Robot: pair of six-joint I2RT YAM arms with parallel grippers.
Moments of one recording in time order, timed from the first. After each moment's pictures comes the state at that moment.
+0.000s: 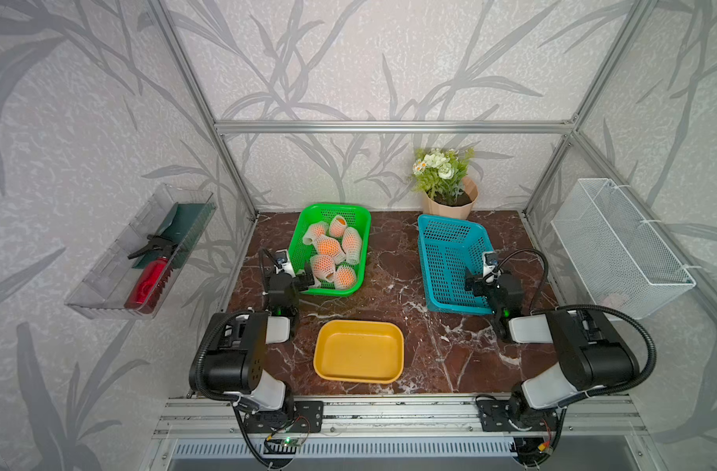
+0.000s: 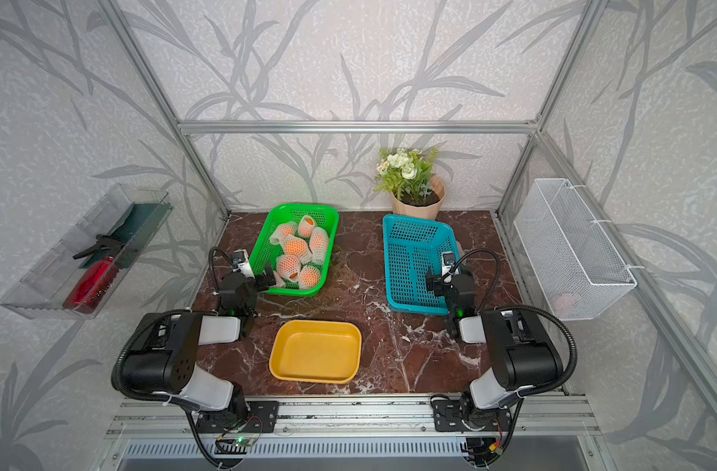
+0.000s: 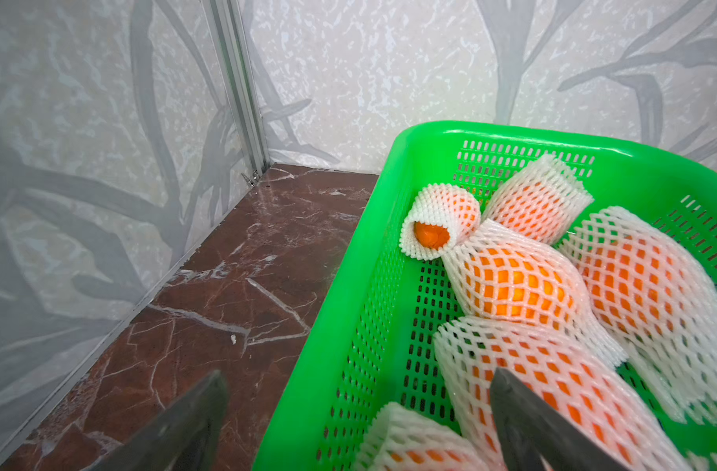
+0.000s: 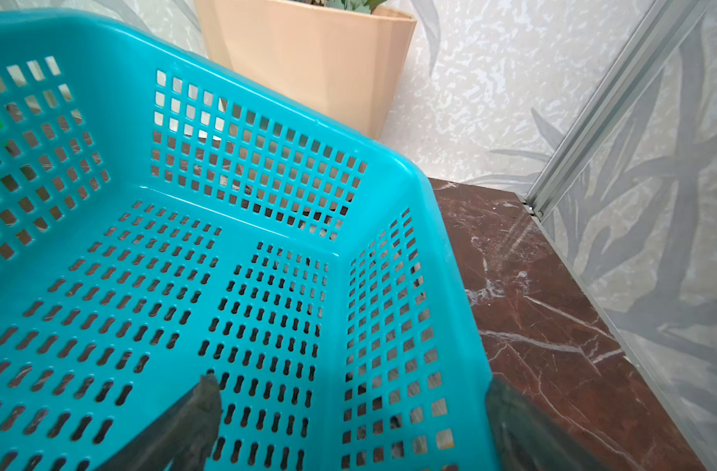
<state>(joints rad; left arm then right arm) 0.01 1.54 0.38 0.92 -0.21 -0.05 0.11 1.57 0.37 0.94 0.08 -0.10</state>
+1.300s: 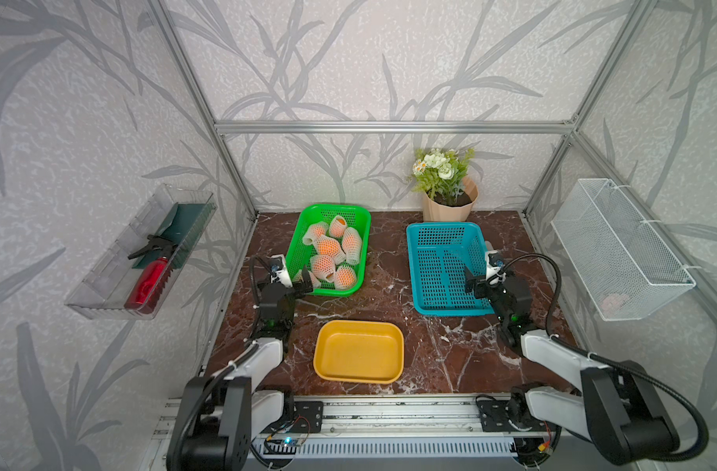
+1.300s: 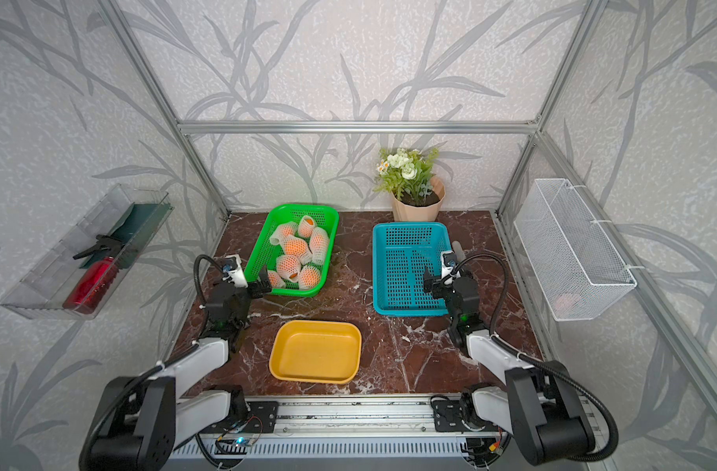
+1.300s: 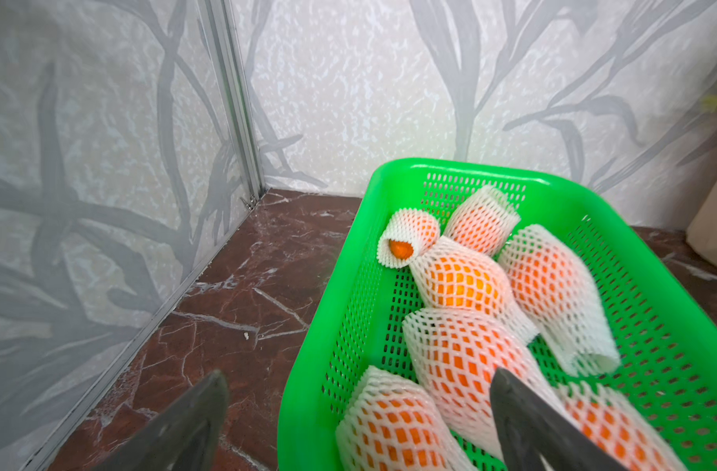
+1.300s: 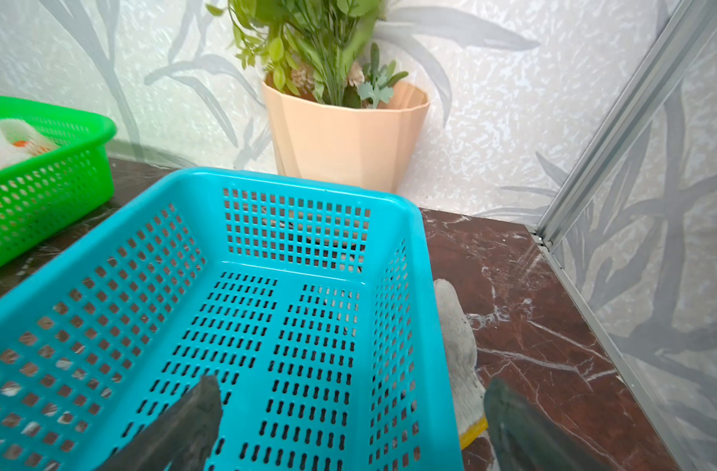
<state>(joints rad) -0.01 1.06 0.28 0.62 -0.17 -0.07 0.18 1.14 0.34 0.60 0.08 -0.05</state>
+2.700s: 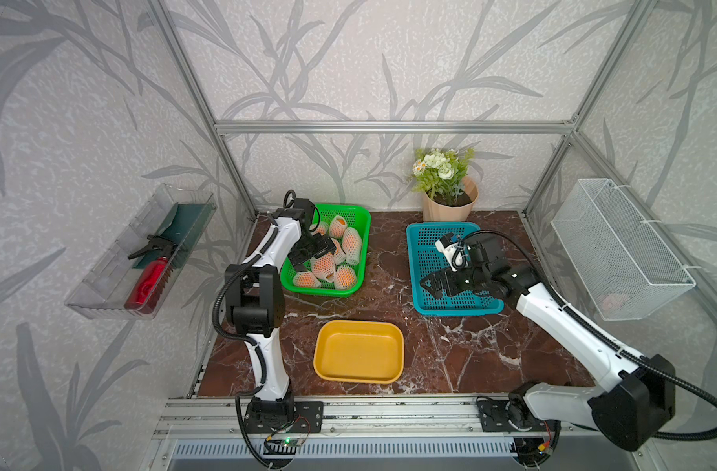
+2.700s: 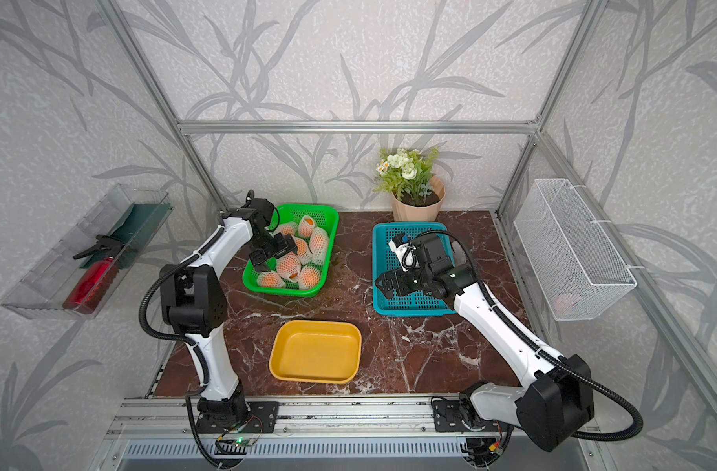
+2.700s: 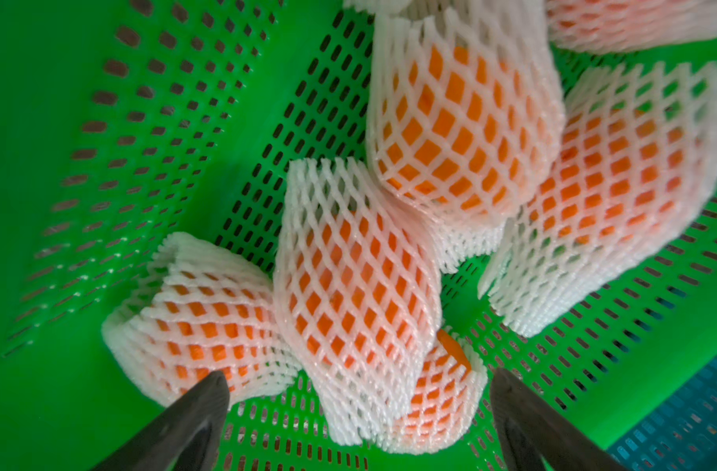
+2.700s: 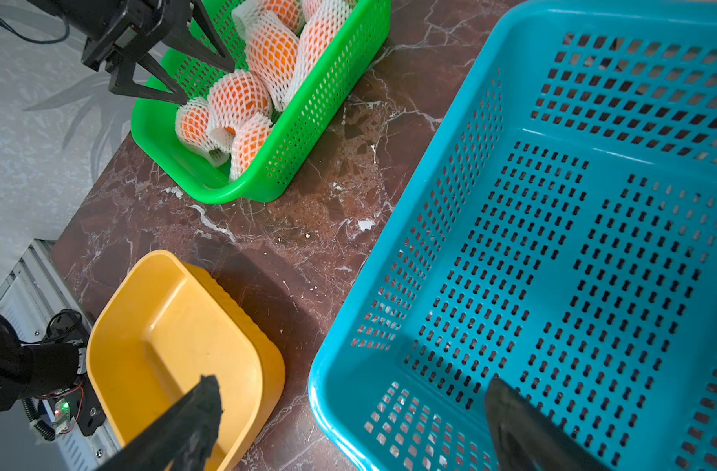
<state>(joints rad) -0.06 2.01 1.75 -1.11 0.13 -0.63 0.47 1.27 1.08 -0.61 -0.31 0.15</state>
